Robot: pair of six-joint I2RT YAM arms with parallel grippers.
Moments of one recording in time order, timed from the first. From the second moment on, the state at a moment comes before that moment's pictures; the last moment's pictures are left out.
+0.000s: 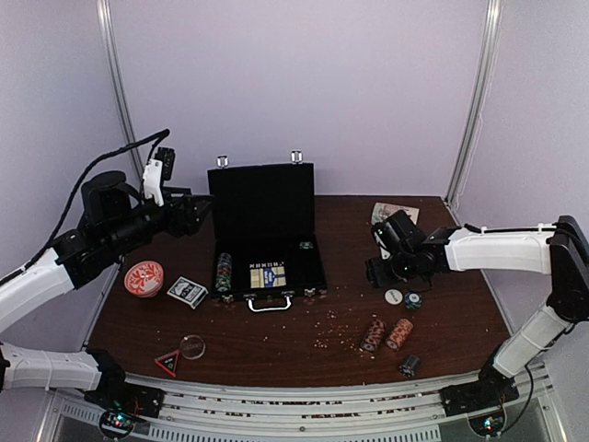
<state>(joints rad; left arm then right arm) -0.61 0.96 0.86 -0.03 0.00 -0.15 0.69 1.53 0.95 -0.39 0.28 0.36</state>
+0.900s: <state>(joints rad) -0.61 1.01 0.86 -0.06 0.06 -0.15 0.58 1.70 0.99 -0.48 0.12 0.38</state>
